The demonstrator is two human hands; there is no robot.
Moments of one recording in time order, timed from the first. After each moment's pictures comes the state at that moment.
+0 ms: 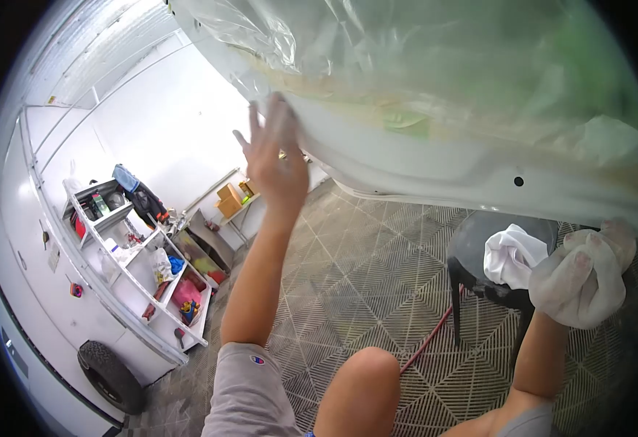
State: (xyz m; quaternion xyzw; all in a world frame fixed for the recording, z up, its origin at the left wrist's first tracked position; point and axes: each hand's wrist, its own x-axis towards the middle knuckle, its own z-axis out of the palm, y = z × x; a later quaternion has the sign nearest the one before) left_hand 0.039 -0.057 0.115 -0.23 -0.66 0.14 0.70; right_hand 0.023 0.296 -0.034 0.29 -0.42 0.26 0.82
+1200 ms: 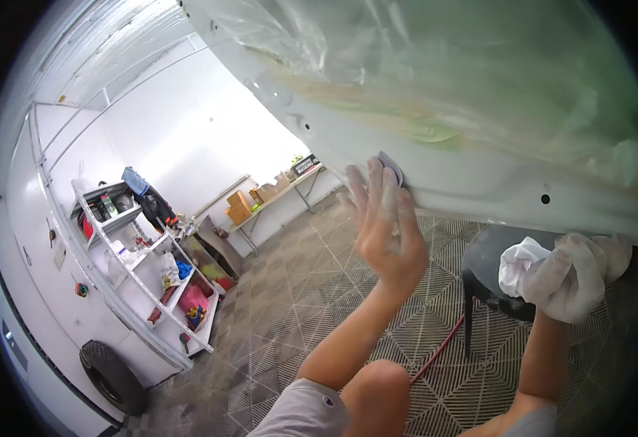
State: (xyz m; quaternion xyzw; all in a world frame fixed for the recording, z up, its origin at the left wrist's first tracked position) left_hand 0.030 0.037 0.012 -0.16 -0.66 -0.07 0.73; right_hand 0.001 0.264 -0.032 0.24 -0.38 0.22 0.87
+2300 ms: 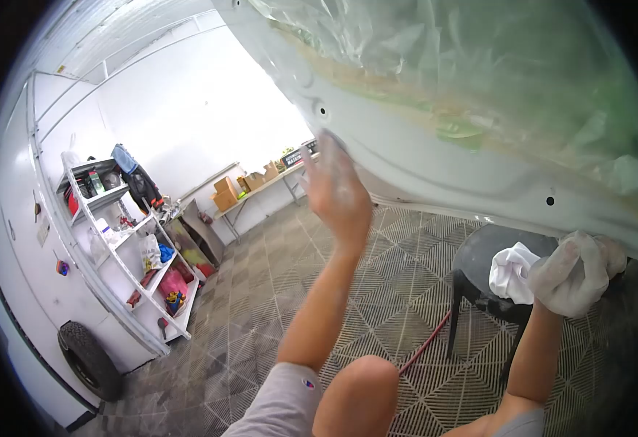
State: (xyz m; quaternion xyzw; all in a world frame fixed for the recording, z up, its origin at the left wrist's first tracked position) left_hand 0.011 -0.035 0.042 -0.08 -0.65 -0.11 0.75; right_hand 0.005 0.283 -0.028 0.25 -0.42 0.15 0.86
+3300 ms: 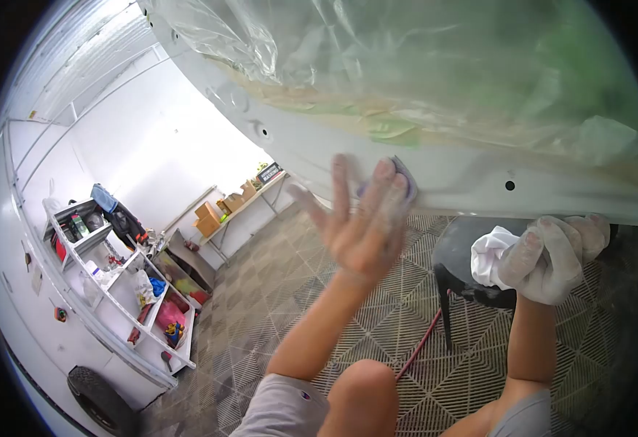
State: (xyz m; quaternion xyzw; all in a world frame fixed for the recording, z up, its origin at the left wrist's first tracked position) left_hand 0.032 0.041 0.016 -0.28 -0.63 0.06 0.72; right_hand 0.008 0.270 -0.036 0.22 -0.44 0.20 0.85
